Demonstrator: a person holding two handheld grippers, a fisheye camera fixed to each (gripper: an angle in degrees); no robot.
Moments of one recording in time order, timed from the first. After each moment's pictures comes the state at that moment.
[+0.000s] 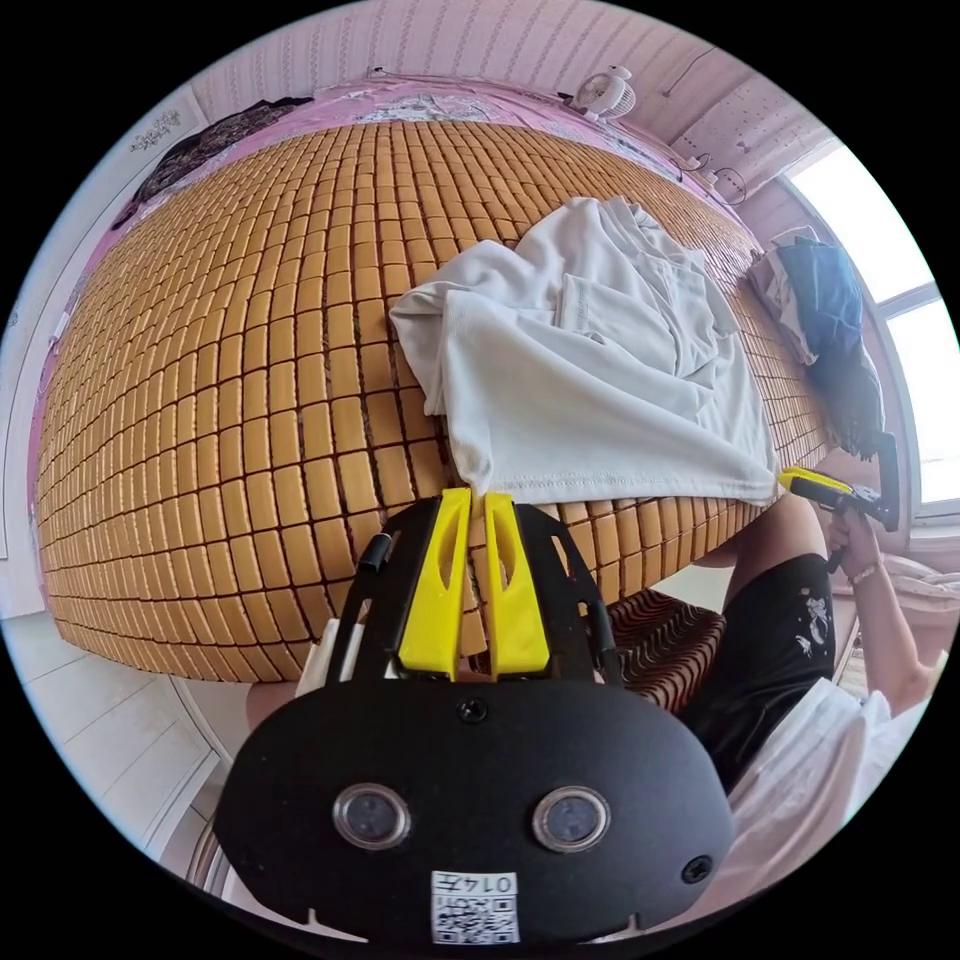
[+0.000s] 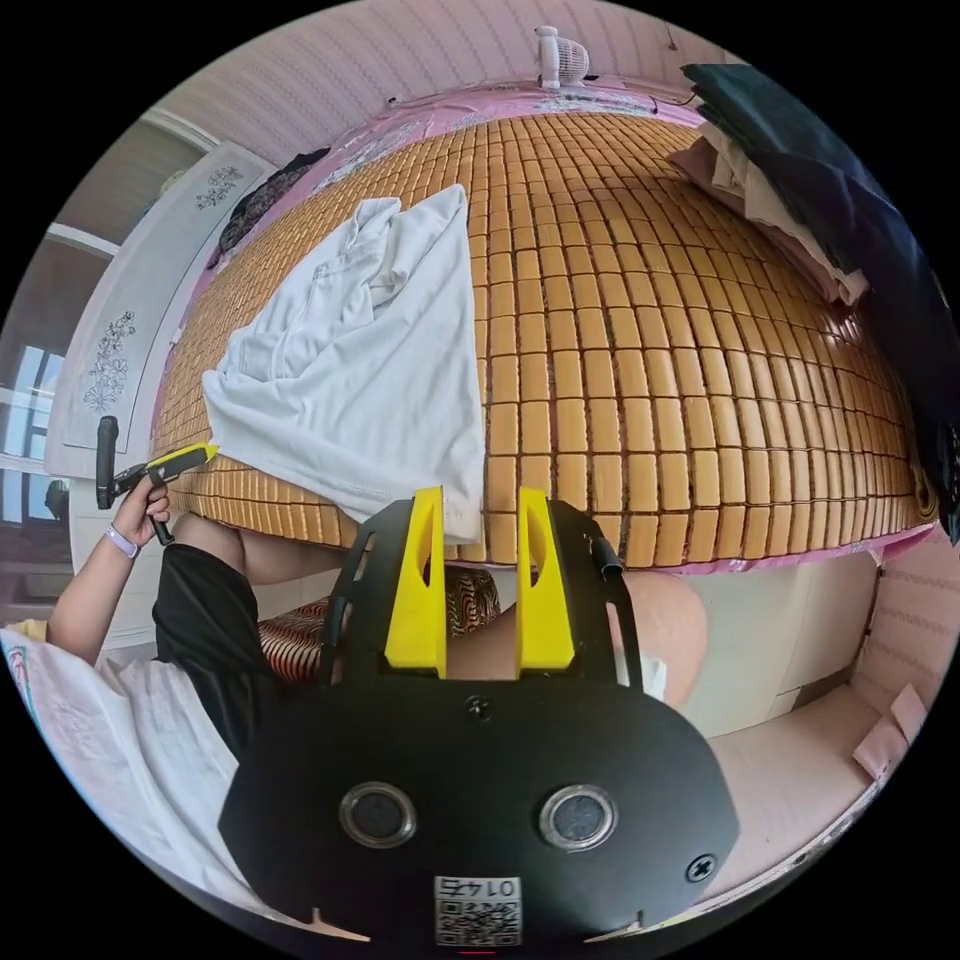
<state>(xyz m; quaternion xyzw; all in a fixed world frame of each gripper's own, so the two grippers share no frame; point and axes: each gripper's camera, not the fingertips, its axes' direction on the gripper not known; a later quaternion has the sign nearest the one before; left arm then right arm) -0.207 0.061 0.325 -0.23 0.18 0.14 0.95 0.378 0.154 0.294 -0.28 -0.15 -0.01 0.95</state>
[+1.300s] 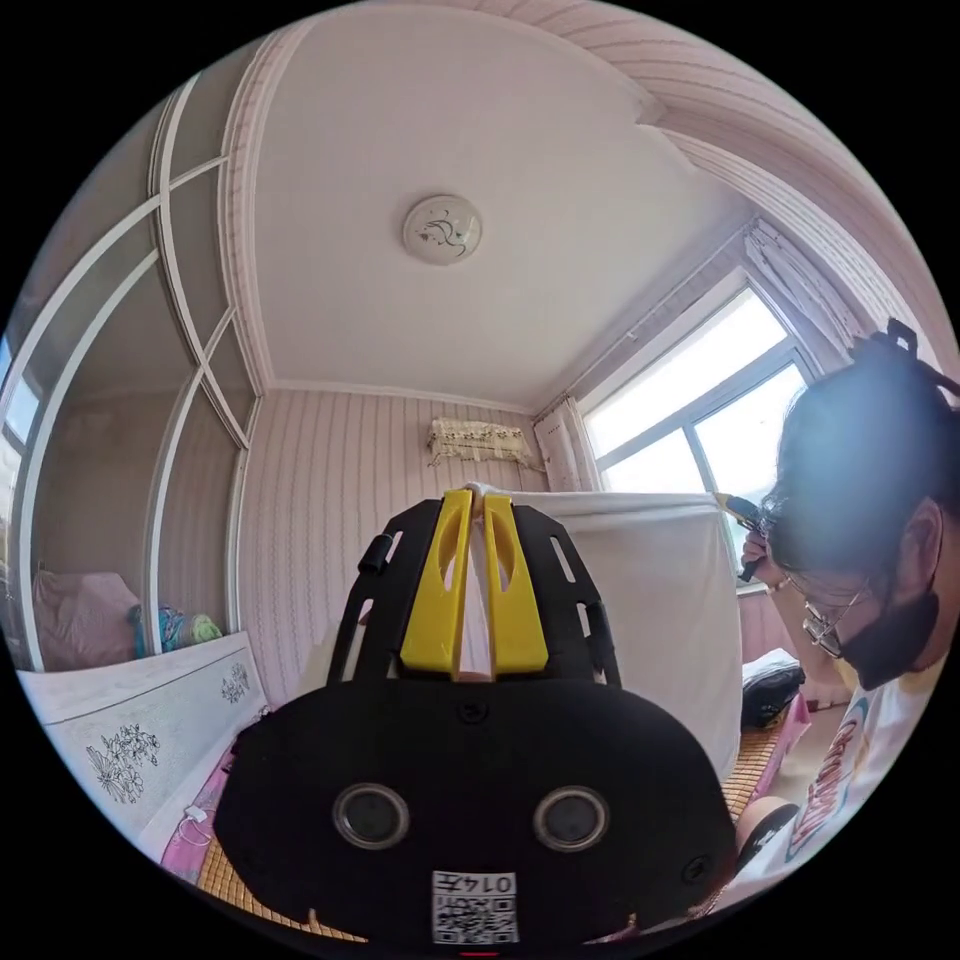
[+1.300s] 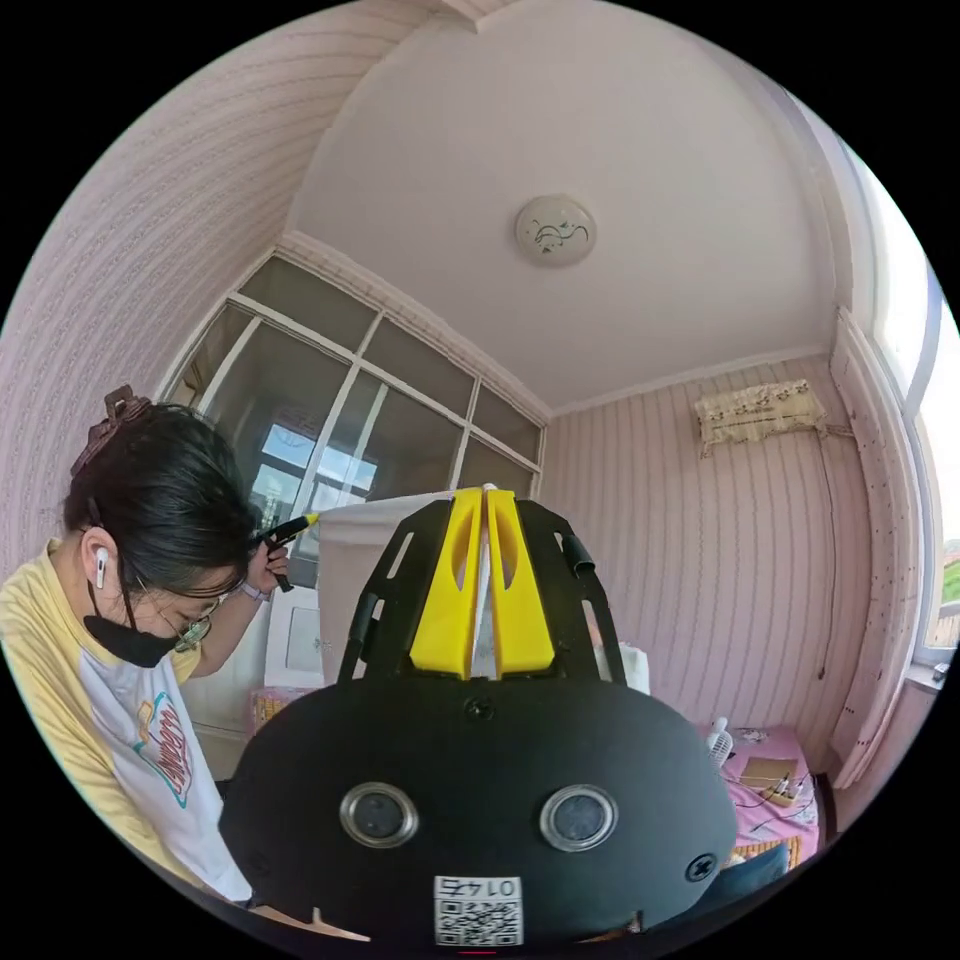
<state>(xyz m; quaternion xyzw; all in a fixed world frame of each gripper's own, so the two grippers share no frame) -0.450 0.130 -0.412 0.60 0.26 0.14 0.75 0.583 0.112 -0.380 0.55 -0.35 -0.21 0.73</state>
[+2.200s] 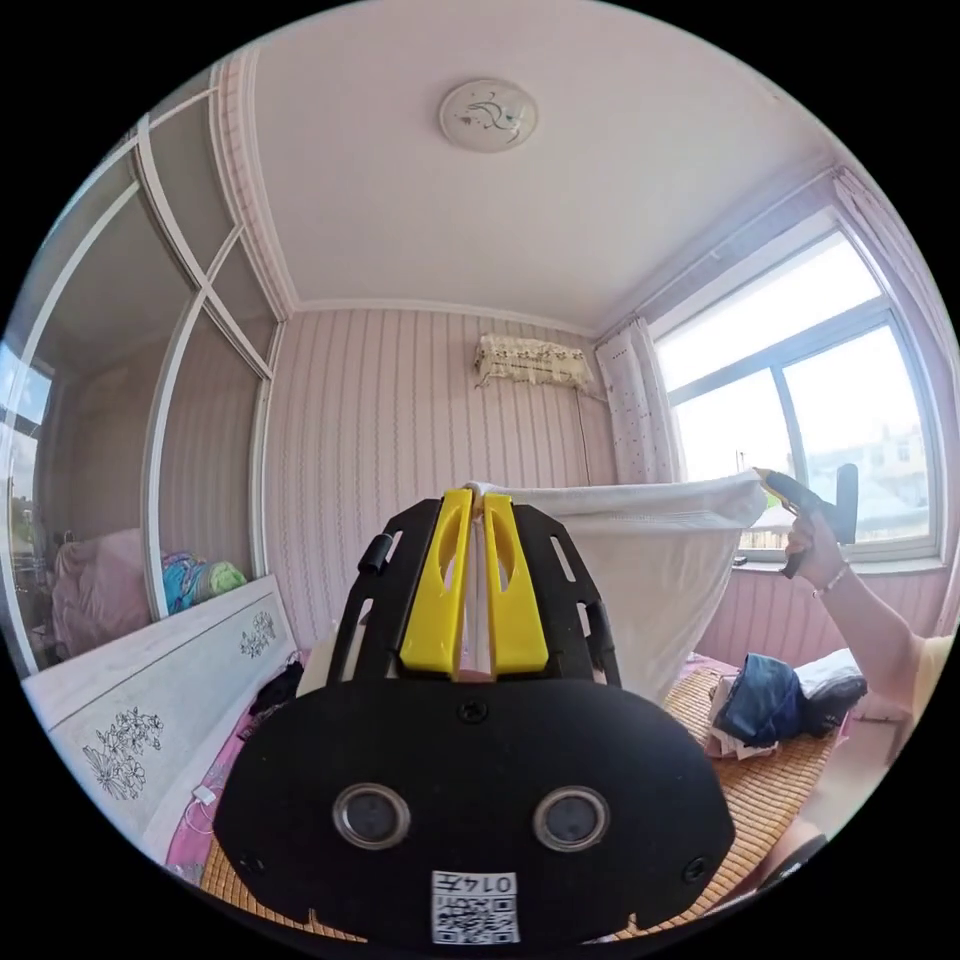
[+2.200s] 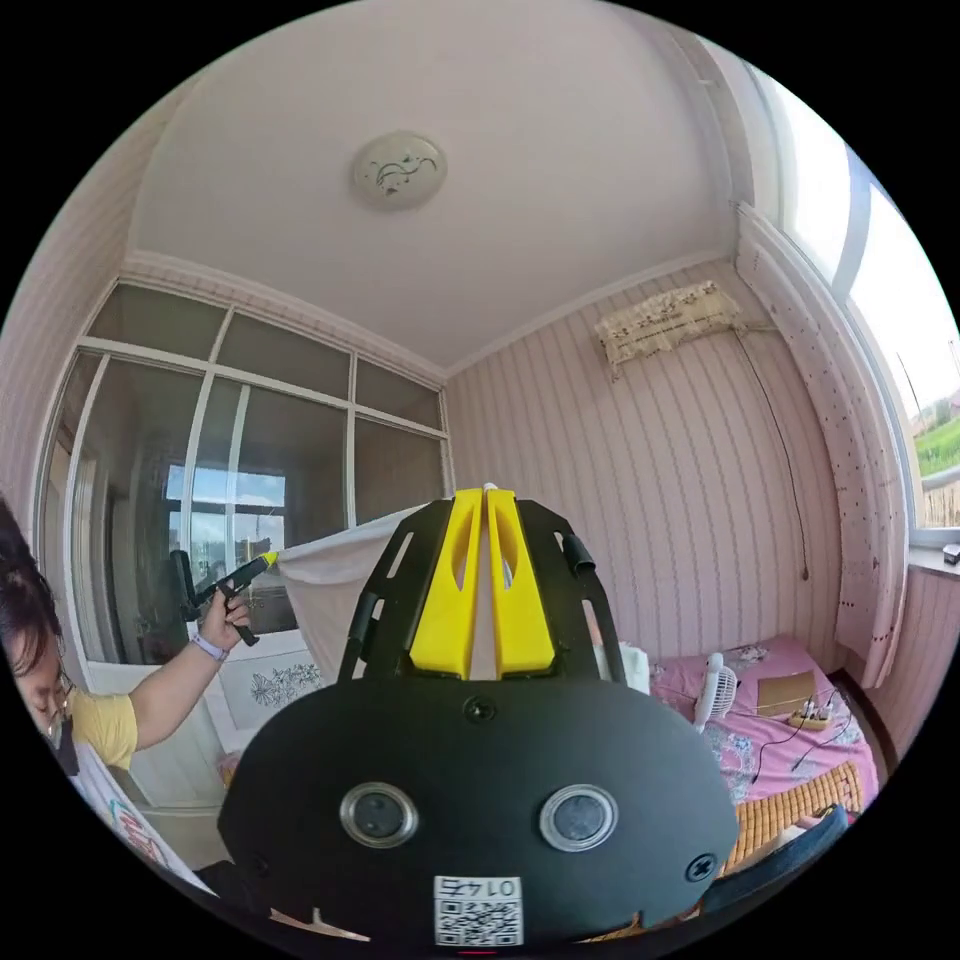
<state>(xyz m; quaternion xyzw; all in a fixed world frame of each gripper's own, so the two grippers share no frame) -0.344 -0.120 -0.284 0.49 0.19 0.12 0.84 0.510 -0.133 -0.248 0.50 -0.34 -0.11 0.79</state>
